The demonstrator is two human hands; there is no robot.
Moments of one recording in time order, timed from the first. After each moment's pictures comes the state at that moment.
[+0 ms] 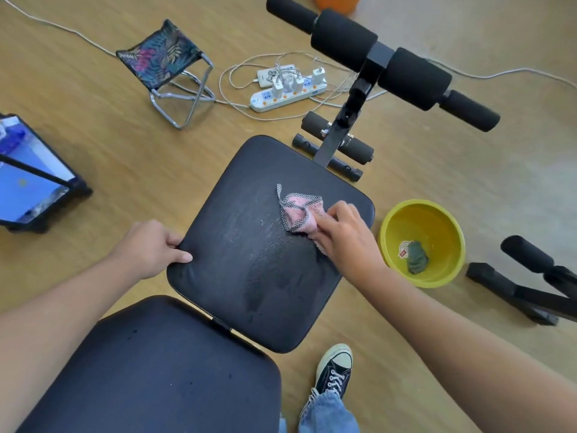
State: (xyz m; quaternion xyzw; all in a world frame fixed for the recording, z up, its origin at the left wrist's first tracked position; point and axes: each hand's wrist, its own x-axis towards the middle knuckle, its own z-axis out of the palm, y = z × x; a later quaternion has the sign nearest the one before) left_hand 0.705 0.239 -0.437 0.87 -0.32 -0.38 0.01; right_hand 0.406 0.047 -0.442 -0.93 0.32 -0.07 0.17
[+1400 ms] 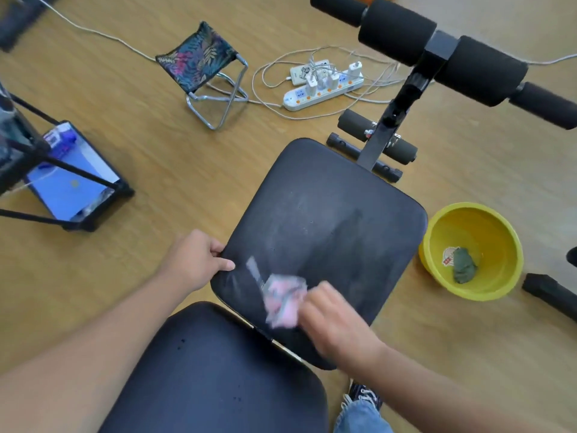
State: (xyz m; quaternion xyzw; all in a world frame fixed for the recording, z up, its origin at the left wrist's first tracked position) left_hand 0.692 0.239 -0.432 0.88 -0.24 -0.41 0.06; right_hand 0.421 0.172 -0.450 -0.95 0.11 -0.12 0.25
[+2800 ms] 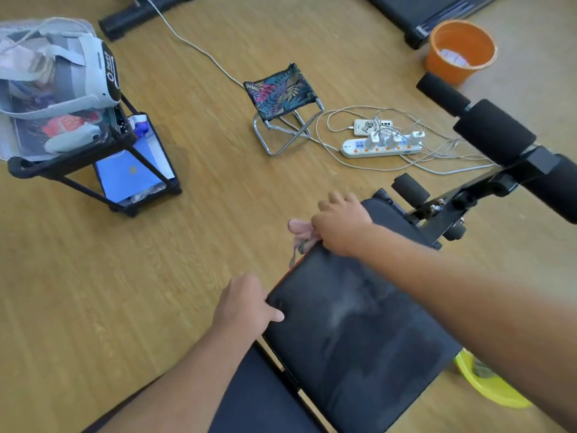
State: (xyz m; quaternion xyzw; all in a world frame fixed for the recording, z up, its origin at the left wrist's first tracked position) left_hand 0.683 0.260 -0.426 0.90 -0.14 -0.40 0.10; right_hand 0.664 0.044 -0.420 -0.96 0.07 0.26 -0.08
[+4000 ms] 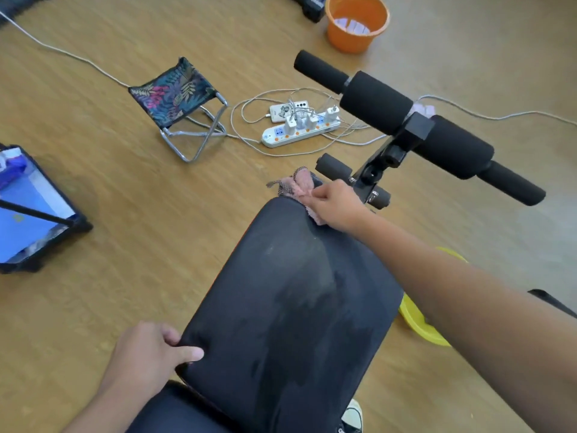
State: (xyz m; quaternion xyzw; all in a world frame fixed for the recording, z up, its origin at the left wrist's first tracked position) left_hand 0.691 0.252 -0.429 0.90 -0.15 -0.41 0.09; right_hand 0.571 -0.082 -0.432 -0.79 0.45 0.08 0.40
